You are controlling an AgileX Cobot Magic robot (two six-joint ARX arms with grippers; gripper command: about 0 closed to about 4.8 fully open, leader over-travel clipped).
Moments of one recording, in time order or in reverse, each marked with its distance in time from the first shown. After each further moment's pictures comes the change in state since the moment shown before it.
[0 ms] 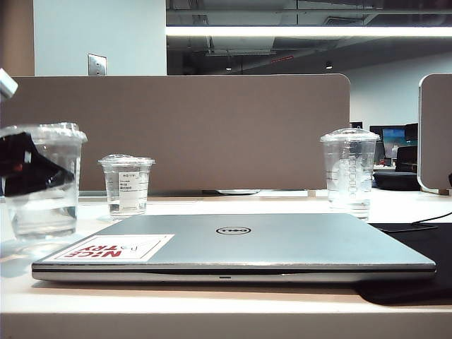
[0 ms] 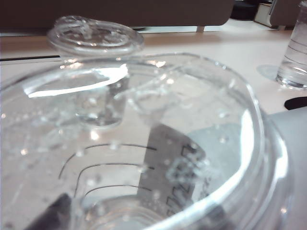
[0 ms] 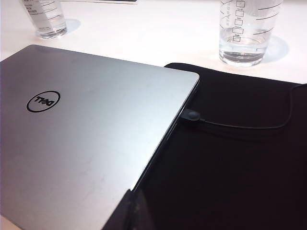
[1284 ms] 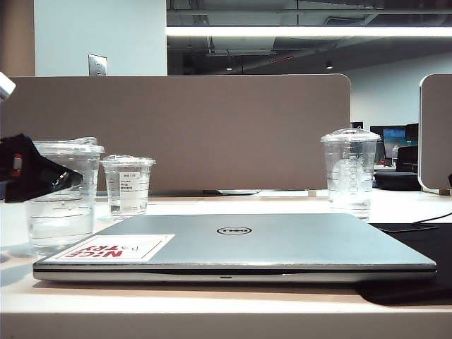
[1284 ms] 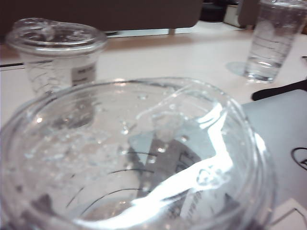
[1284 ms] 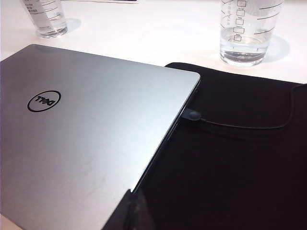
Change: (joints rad) left arm 0.001 0.064 -0.040 0.132 0.113 0.019; right arm 0.000 0.002 0.000 0.000 0.000 0.000
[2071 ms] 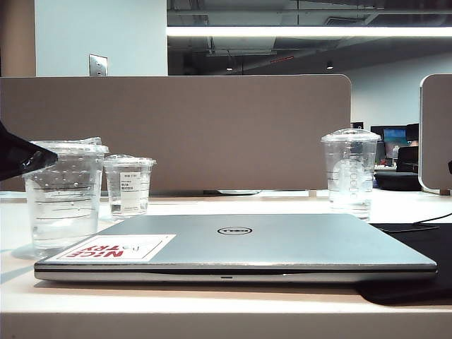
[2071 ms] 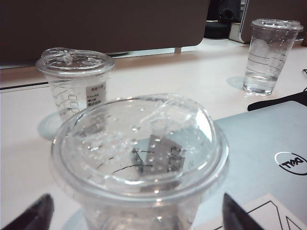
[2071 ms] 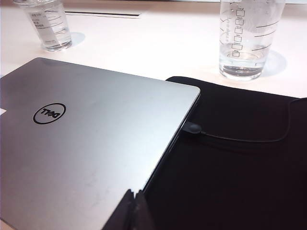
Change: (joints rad) left arm 0.000 -0.243 -0.150 -0.022 -0.067 0.002; right arm 0.000 -0.046 0.000 0.000 0.000 0.000
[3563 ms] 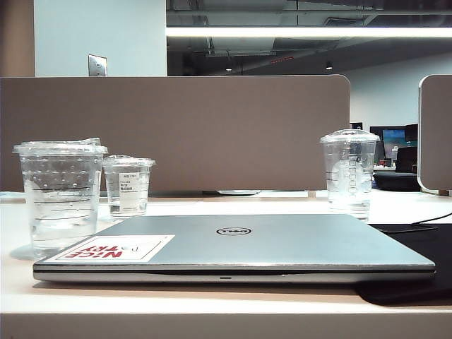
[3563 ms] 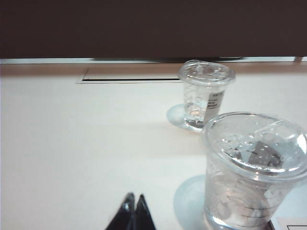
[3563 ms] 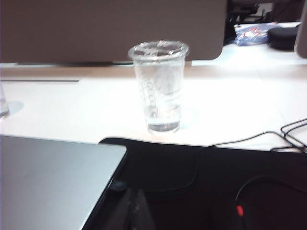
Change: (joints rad) left arm 0.000 -1.400 0.094 -1.540 -0.488 0.000; right arm -0.245 -0.223 0.000 -0.018 -0.007 0.000
